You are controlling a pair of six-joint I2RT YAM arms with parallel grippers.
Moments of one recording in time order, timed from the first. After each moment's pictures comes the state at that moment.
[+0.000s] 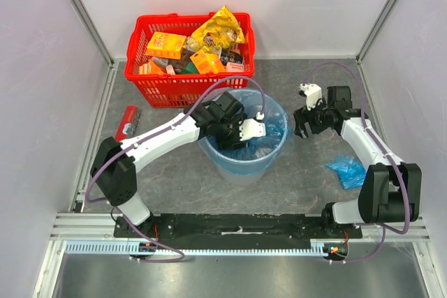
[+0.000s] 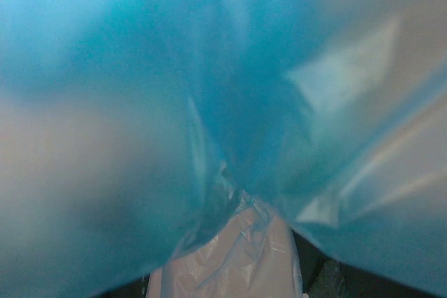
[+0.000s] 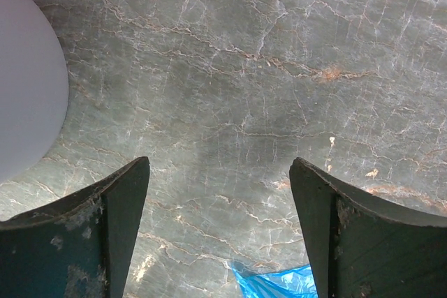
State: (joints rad) left arm -0.83 1.65 1.37 -0.74 0.19 0.71; right arm 0.01 1.39 0.96 -0.50 -0.37 -0.41
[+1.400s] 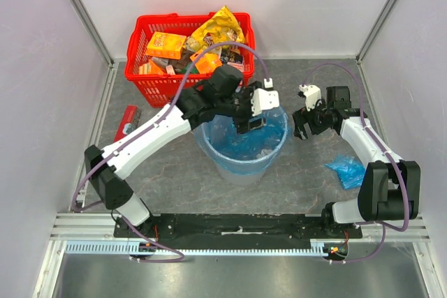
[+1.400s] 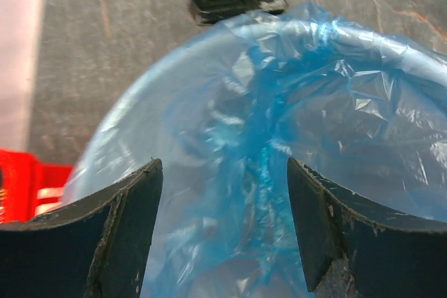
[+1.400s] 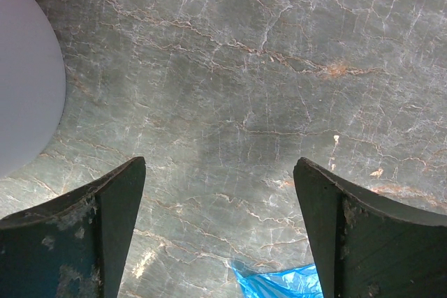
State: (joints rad) left arm -0.86 1.59 1.68 -0.66 0.35 0.60; right arm 0.01 1.41 0.96 -0.51 -0.37 -0.42
